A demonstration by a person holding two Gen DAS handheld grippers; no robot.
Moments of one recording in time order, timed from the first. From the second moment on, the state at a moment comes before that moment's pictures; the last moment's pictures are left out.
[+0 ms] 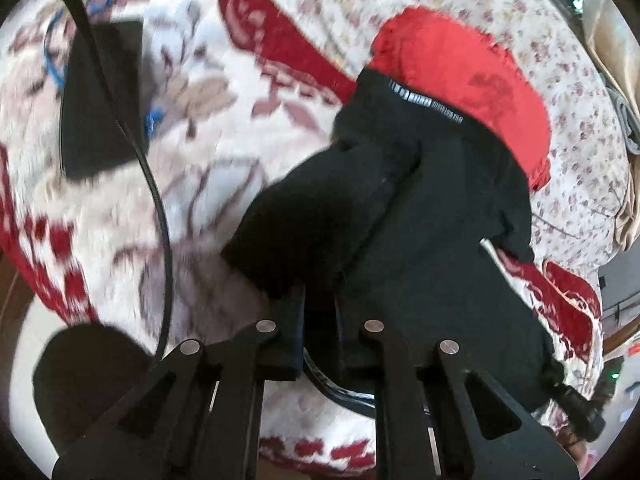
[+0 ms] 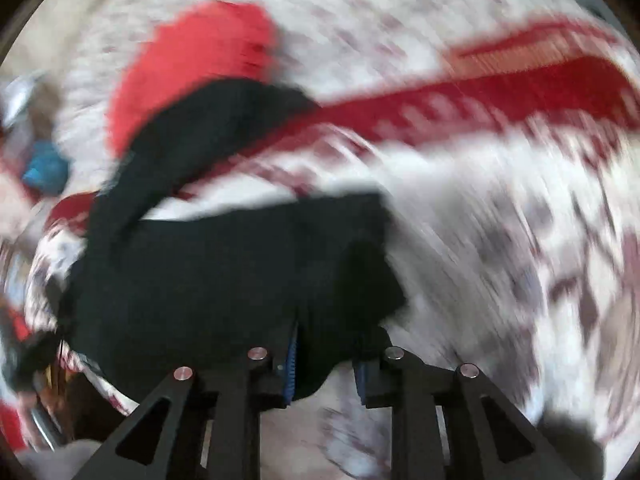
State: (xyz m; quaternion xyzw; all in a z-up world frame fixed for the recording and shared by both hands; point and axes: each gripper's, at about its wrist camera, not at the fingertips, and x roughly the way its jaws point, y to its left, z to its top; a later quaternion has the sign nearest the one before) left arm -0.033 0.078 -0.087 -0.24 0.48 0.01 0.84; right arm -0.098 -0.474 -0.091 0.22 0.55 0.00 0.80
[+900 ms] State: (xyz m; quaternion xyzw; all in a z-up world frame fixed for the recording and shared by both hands) left arm -0.005 0.039 -0.079 -0.12 0.49 0.01 0.86; right arm -0.048 -0.376 -0.086 0.14 0.55 0.14 0.81
